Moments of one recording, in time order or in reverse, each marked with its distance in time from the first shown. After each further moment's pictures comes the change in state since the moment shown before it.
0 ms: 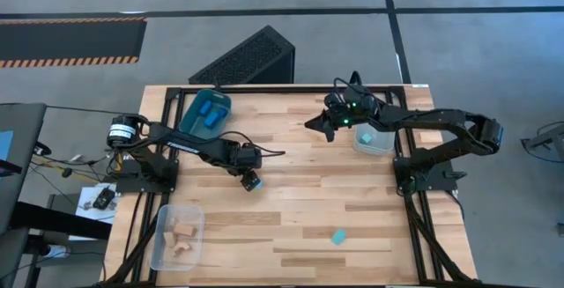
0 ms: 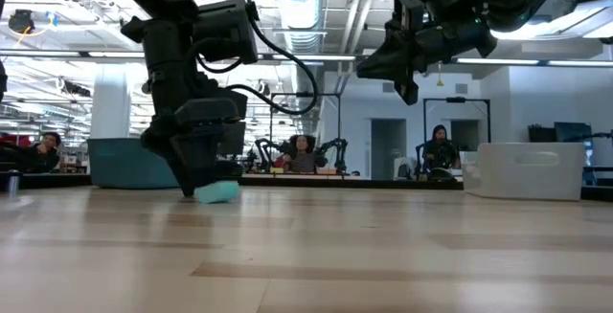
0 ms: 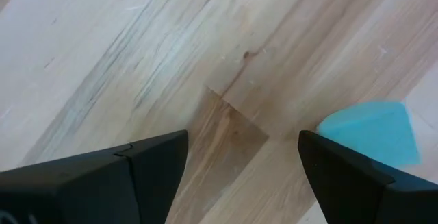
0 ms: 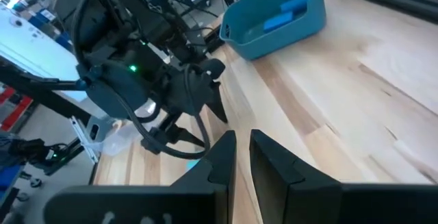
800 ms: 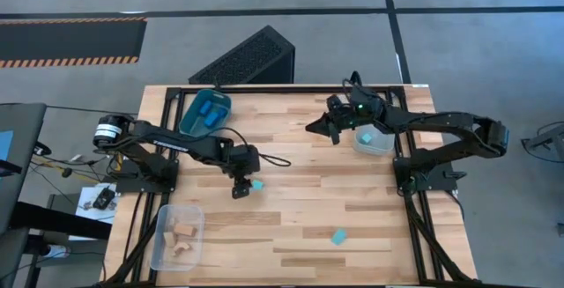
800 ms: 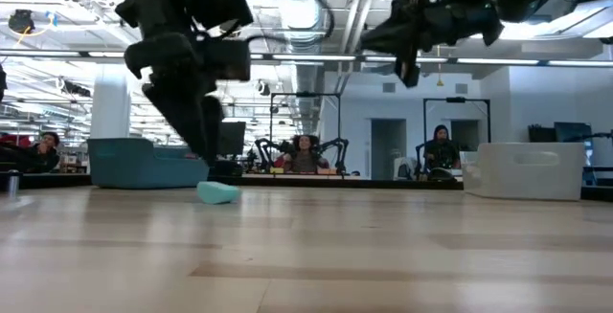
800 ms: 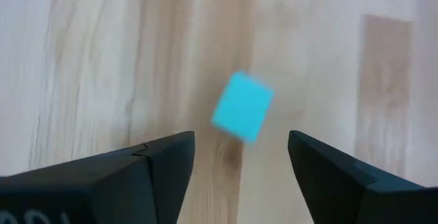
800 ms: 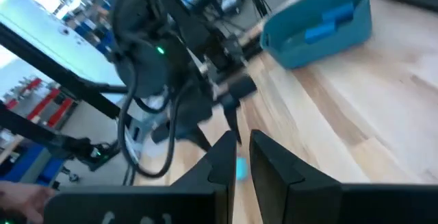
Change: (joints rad) left arm -0.005 -0.135 -0.005 0.051 0.175 0.520; right arm 0.042 -0.075 0.000 0.018 -0.053 0.069
